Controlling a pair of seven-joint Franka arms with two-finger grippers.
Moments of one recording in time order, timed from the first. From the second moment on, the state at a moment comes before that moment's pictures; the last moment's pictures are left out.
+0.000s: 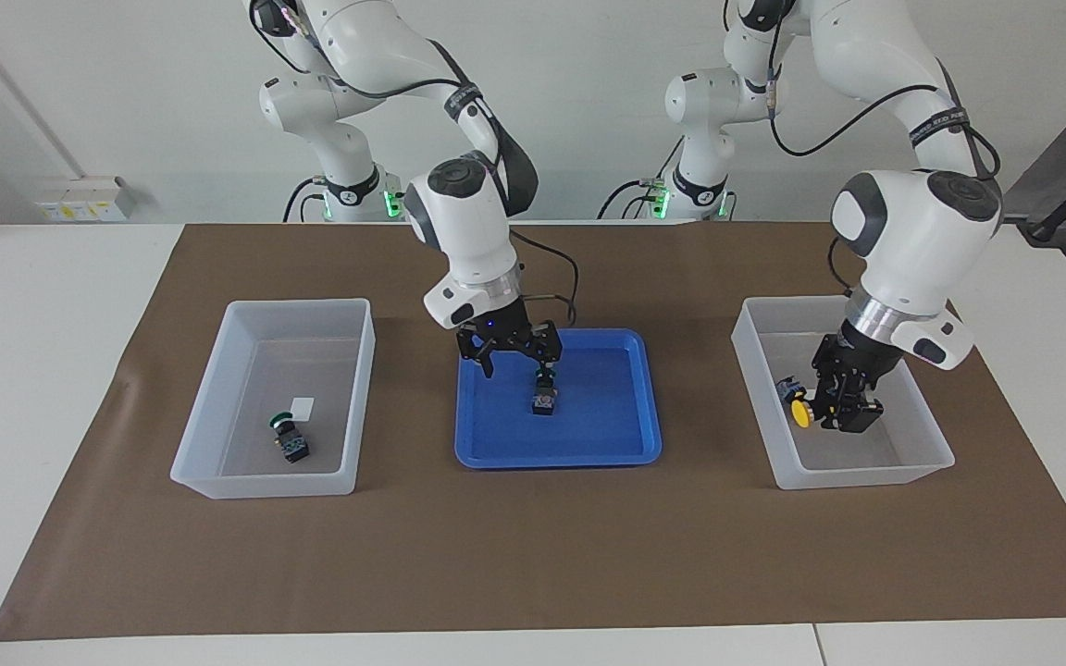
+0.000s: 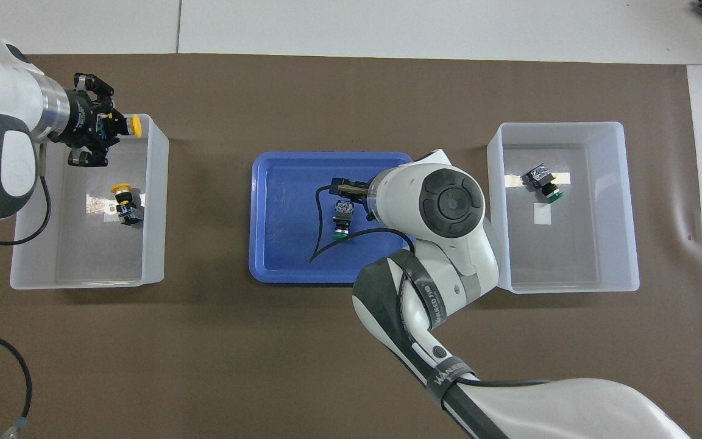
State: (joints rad) left arm 0.11 0.29 -0.16 -1.66 -0.03 2.18 -1.32; right arm 0.52 0.36 0.03 -1.80 0.07 2.48 0.72
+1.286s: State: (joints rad) left arm 0.30 0.14 -0.15 -2.15 -0.05 2.32 0.20; right arm 0.50 0.40 0.00 -1.74 -0.02 2.39 0.53
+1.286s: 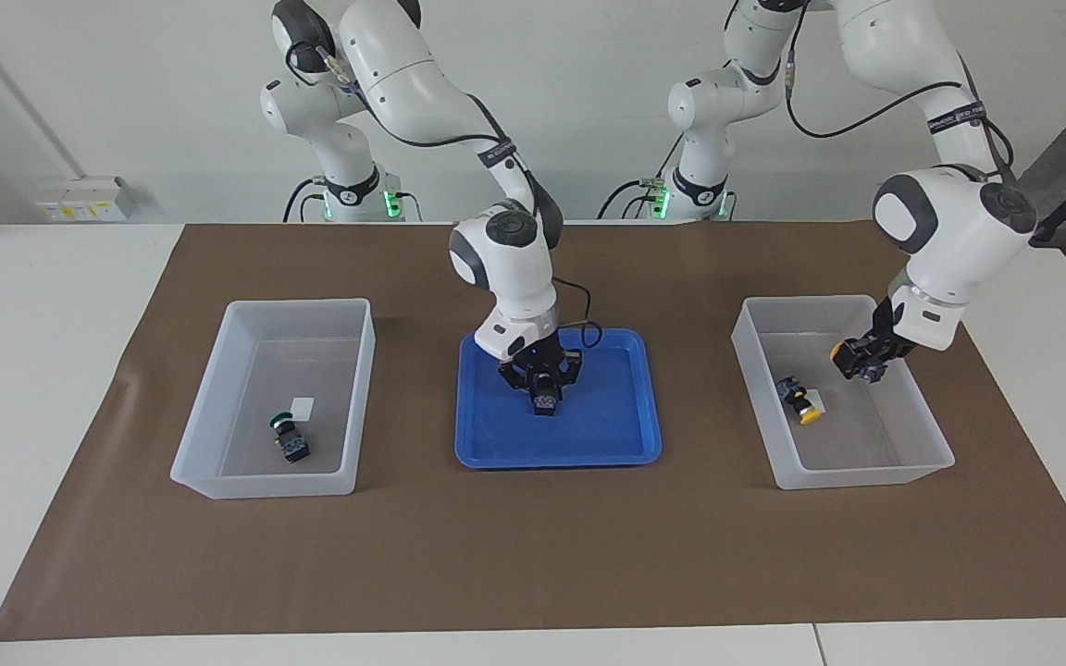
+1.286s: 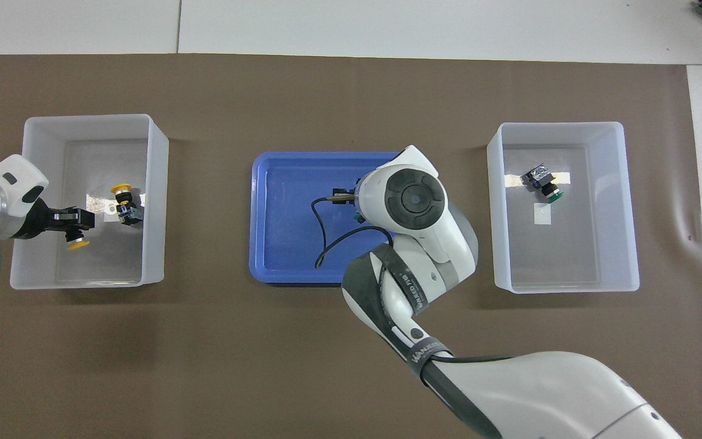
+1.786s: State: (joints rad) left arm 0.30 0.15 -0.16 -2.14 -0.05 2.33 0.23; right arm 0.15 0.17 0.00 -1.77 -0.02 2.04 -0.19
